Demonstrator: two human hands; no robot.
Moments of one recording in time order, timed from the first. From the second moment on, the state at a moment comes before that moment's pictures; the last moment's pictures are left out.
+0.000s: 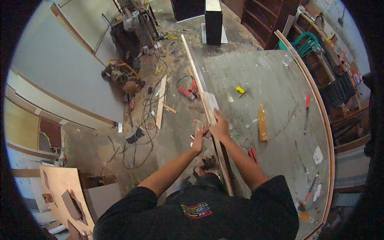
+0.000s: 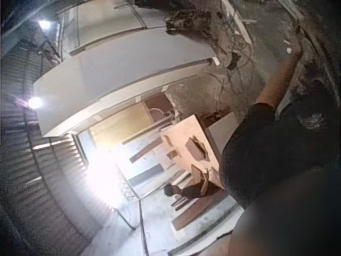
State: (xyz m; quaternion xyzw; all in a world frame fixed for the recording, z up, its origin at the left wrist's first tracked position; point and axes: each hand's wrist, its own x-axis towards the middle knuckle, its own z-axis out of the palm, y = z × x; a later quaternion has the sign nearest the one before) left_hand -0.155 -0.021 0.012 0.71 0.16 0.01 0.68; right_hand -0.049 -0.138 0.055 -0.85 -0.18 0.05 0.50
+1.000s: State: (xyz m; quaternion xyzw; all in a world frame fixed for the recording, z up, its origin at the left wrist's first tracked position) left_hand 0.220 0.134 -0.026 0.61 0.27 0.32 0.67; right_hand -0.023 -0.124 0.084 -0.79 0.01 0.21 0.57
